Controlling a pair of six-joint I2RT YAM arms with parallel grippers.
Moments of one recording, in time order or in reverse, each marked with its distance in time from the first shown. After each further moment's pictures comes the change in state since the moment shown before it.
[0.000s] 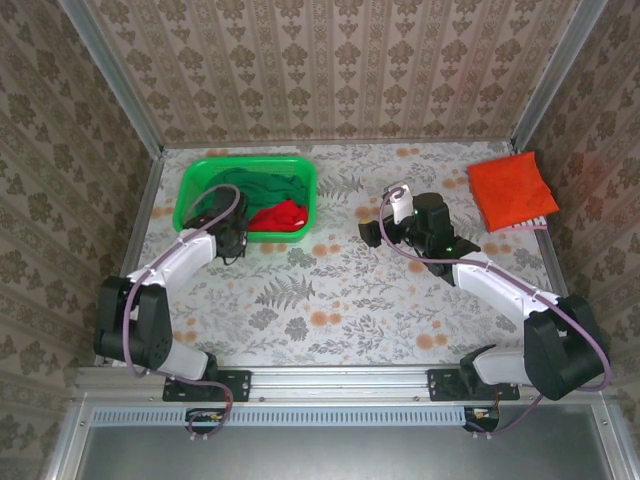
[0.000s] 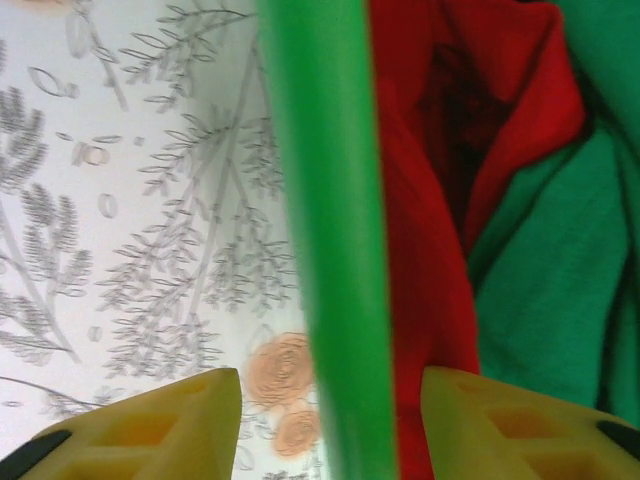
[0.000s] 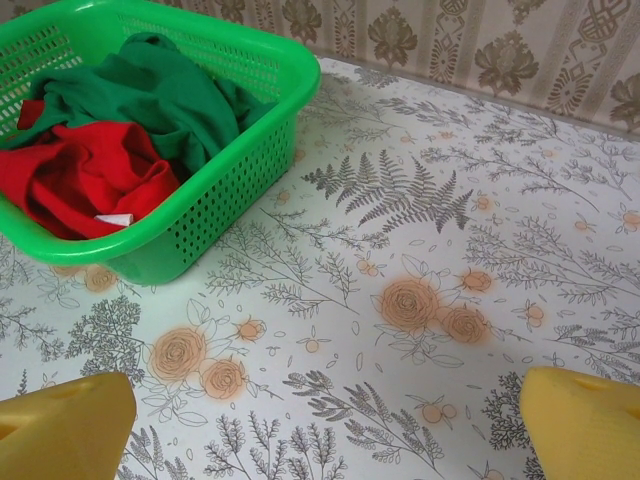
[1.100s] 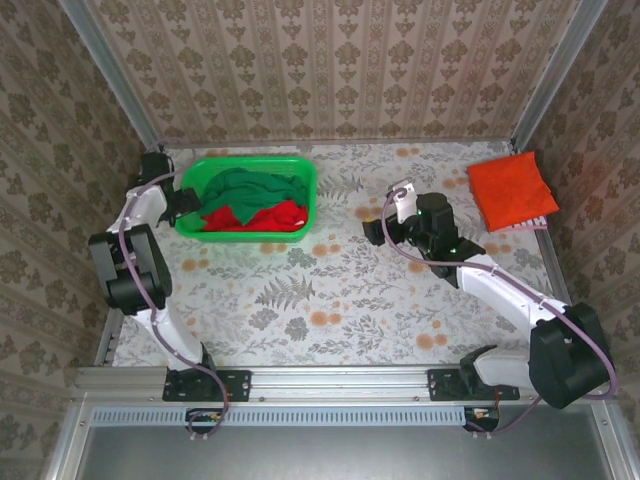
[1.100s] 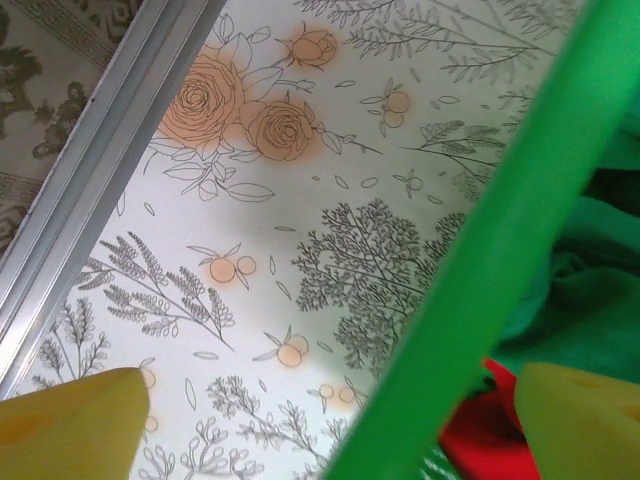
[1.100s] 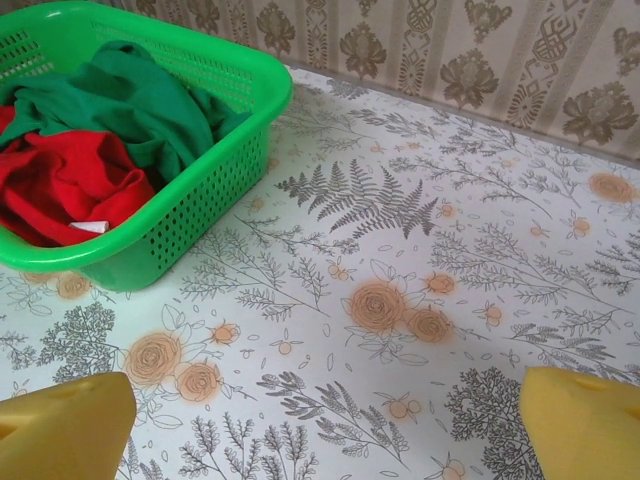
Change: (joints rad) left arm 0.466 0.350 0.430 -0.120 0.033 1.411; right arm -0.002 -0.046 0.001 -0.031 0.056 -0.021
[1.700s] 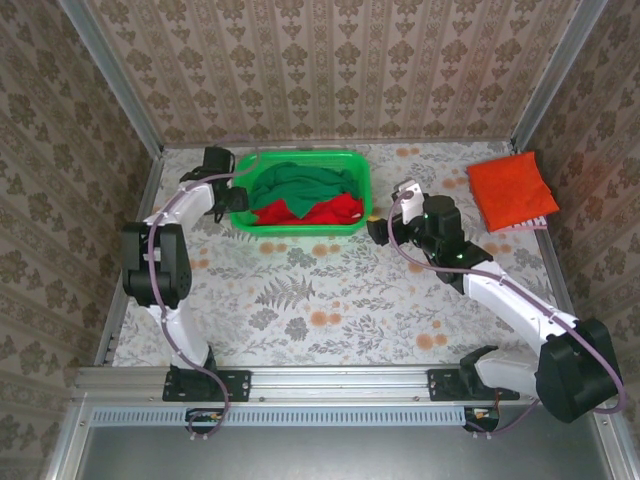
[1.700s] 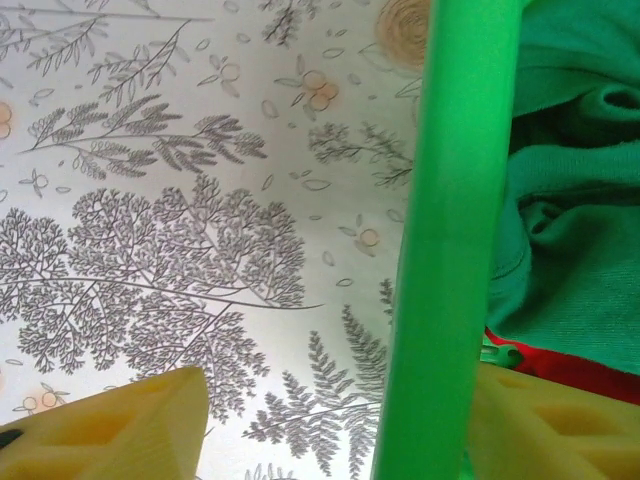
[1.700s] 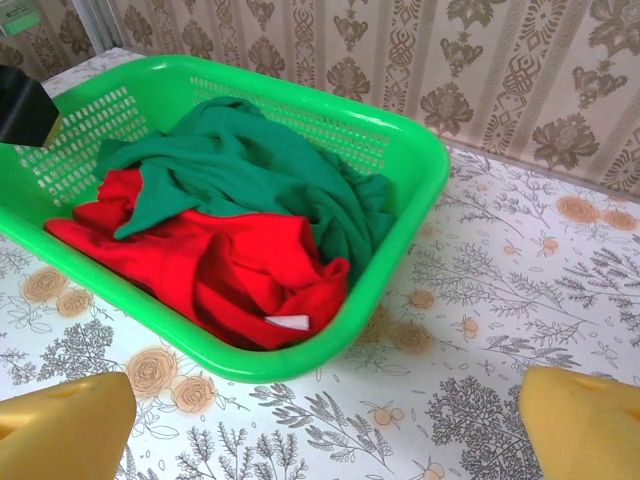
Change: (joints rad) left arm -0.292 0.061 0.035 0.005 0.010 0.074; right arm 0.000 -0.073 -0.021 -0.004 0.027 -0.005
